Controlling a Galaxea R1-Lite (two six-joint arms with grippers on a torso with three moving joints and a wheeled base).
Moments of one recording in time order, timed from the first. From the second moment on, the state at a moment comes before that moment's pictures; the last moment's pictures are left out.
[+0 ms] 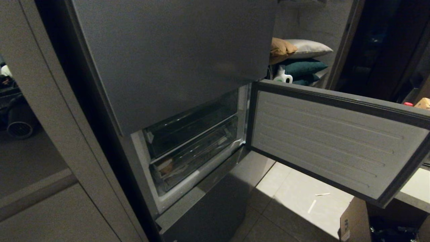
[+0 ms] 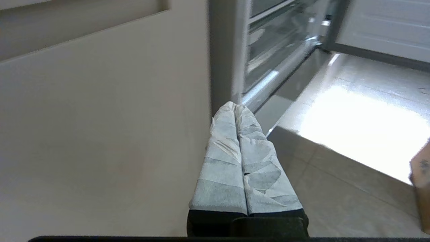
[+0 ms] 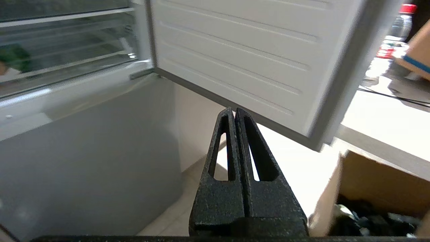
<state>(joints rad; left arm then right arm) 0.00 0.00 0.00 0.00 0.00 0.00 -0.01 0.00 0.00 -0.08 0.01 -0.03</state>
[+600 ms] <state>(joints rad) 0.00 0.00 0.00 0.00 0.00 0.00 -0.01 0.03 -0.07 -0.03 -0.06 0.01</state>
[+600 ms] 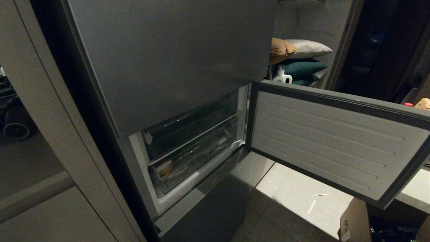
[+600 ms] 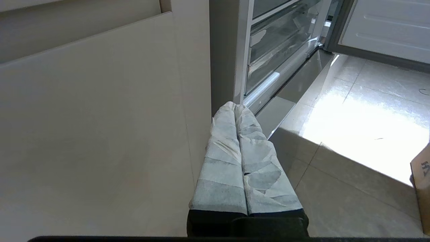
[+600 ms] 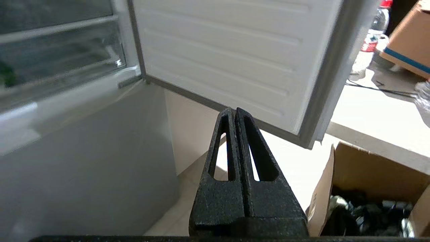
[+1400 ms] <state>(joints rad) 0.00 0.00 0.00 0.00 0.00 0.00 -0.67 0.73 -0.42 -0.22 0.10 0.39</state>
